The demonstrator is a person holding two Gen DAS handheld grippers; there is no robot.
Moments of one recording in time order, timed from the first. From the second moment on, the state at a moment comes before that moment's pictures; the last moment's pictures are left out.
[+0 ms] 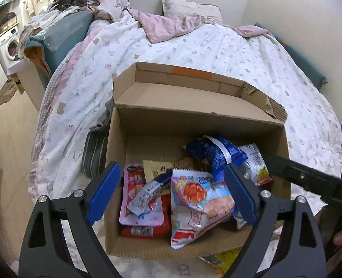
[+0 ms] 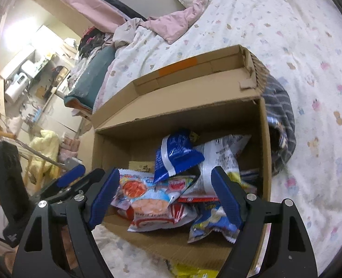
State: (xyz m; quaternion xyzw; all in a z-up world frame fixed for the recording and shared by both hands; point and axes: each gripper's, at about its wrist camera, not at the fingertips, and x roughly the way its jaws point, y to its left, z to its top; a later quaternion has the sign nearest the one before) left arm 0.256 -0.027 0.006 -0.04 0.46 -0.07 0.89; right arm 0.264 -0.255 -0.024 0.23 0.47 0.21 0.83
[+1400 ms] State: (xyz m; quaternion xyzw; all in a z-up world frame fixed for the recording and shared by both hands) left arm 0.136 -0.032 -0.006 -0.06 0.49 -0.07 0.87; right arm 0.124 -0.309 -0.045 0.19 0.51 0.14 0.83
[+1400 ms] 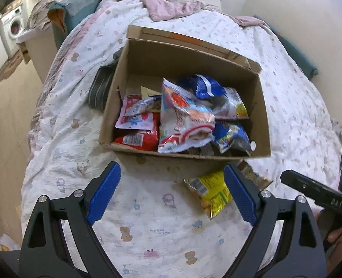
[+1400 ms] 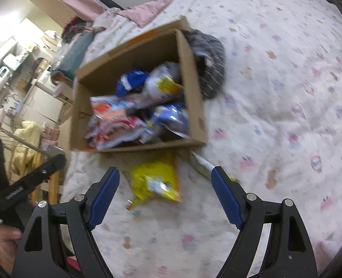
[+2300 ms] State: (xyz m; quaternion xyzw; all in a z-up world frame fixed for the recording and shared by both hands) left arm 0.126 -0.013 -0.025 -0.06 0.53 -0.06 0.84; right arm 0.185 -0.262 -0.135 -0.02 0.64 0.06 0.77
